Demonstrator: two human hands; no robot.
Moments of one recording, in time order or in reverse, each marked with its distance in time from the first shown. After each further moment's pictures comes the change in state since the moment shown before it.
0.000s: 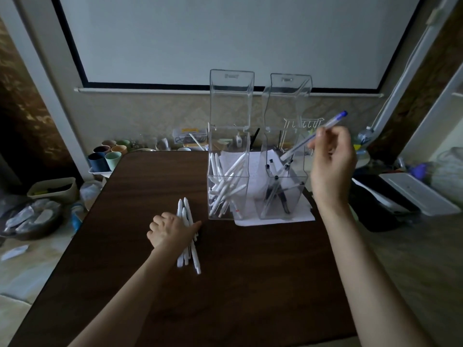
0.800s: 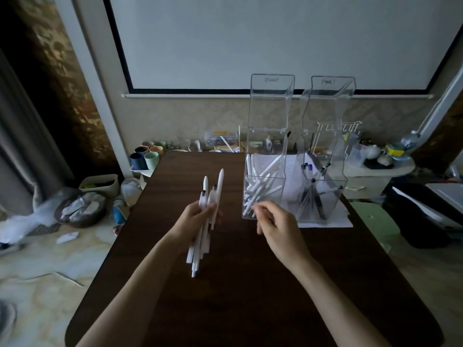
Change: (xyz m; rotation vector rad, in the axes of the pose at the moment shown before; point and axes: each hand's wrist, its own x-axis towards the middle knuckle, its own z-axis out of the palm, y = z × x) left_hand -0.006 -0.045 -0.041 -1.116 -0.339 0.395; right_hand -0.130 -0.020 0.054 0.153 -0.741 0.184
